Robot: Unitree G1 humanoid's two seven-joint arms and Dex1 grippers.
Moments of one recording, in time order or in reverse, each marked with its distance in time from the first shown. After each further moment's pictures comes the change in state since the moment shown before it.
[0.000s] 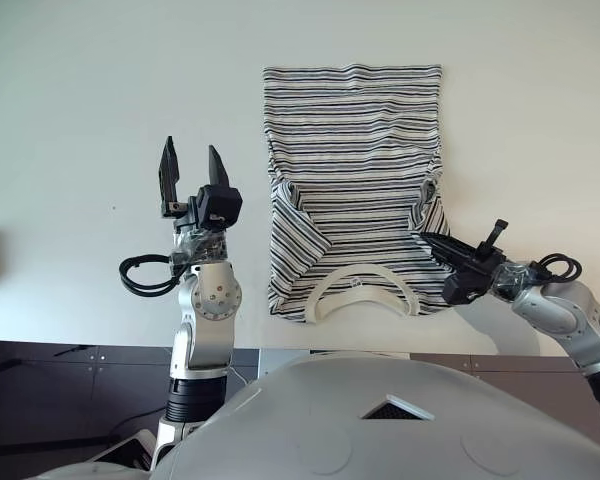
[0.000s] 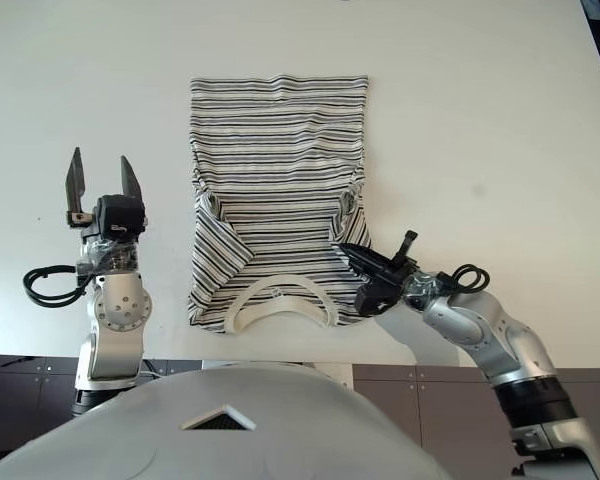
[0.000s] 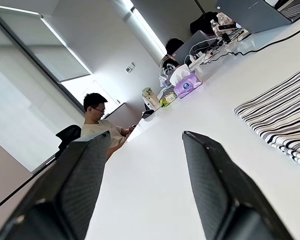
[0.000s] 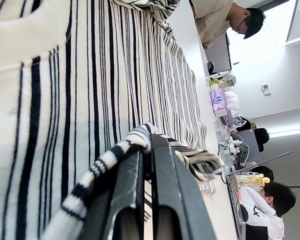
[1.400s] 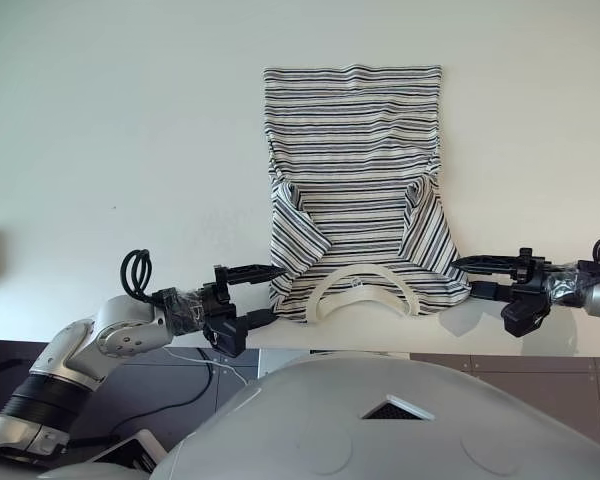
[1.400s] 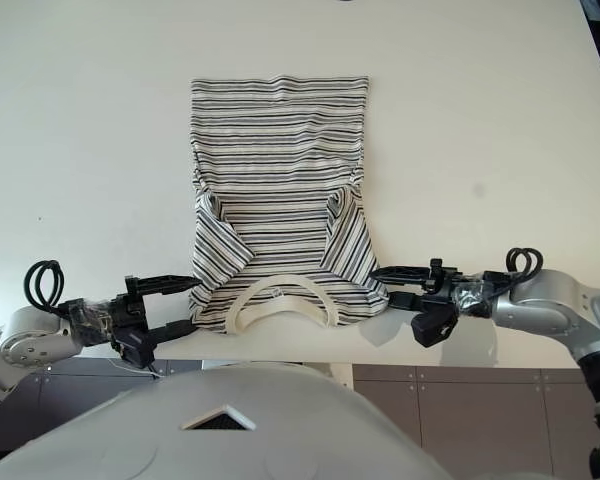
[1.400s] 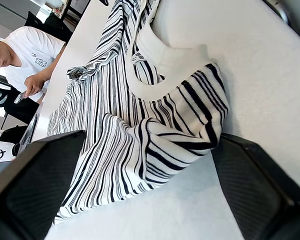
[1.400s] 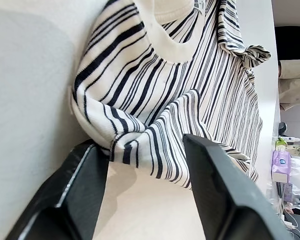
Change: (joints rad) left arm 0.004 0.828 -0.230 0.305 -0.257 -0.920 -0.683; right arm -0.152 -0.324 0.054 0.235 0.051 -0.441 0.194
